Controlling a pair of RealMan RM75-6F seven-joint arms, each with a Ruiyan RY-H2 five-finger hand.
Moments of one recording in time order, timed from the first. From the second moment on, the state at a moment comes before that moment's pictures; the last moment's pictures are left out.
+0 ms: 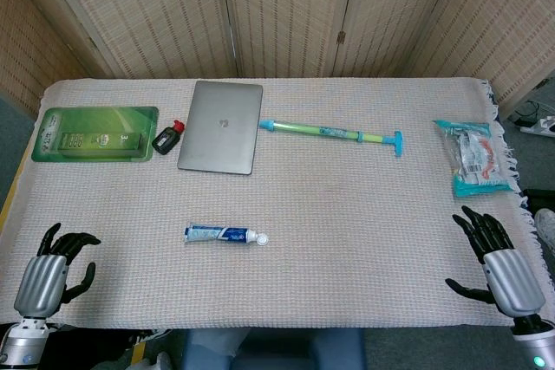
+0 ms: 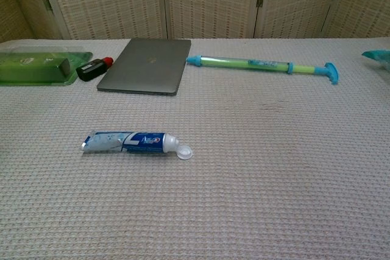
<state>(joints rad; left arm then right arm) -0.09 -1.21 -0.02 -1.66 1.56 1.51 -0.01 0.06 -1.06 -0.03 -1.64 -1.68 1.54 0.19</state>
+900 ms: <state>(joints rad) -0.28 -1.26 -0.06 -1.63 1.60 1.29 0.04 0.08 -0.98 0.00 -1.67 -1.68 1.55 0.22</state>
